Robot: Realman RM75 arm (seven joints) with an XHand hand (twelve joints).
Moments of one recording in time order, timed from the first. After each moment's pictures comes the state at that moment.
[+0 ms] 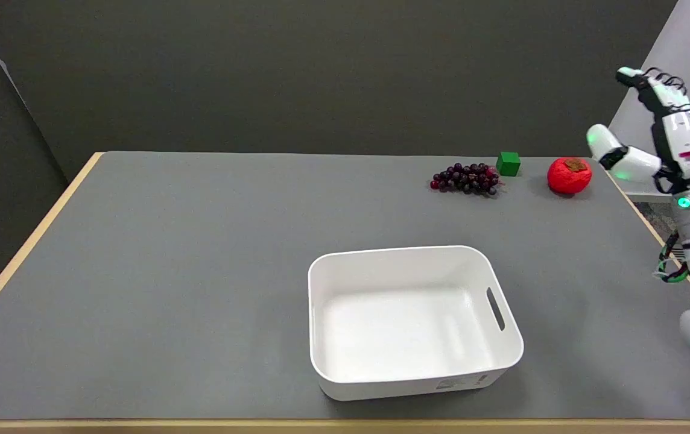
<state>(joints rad) -0.12 -0.75 -1.50 0.93 0.71 1.06 0.80</state>
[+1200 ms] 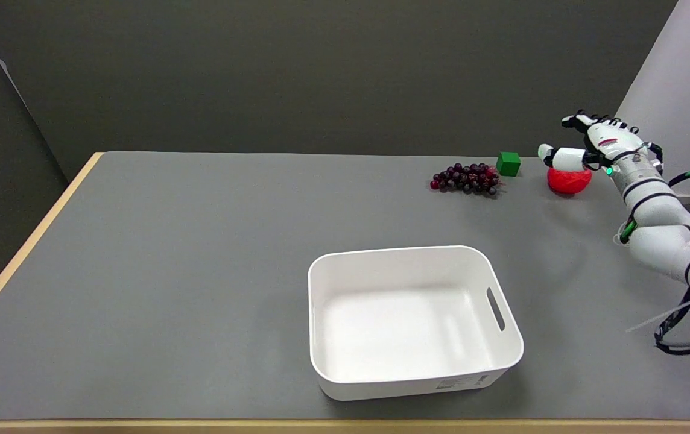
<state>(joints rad) 0.51 -0.75 -1.88 0.52 0.68 0.42 0.45</state>
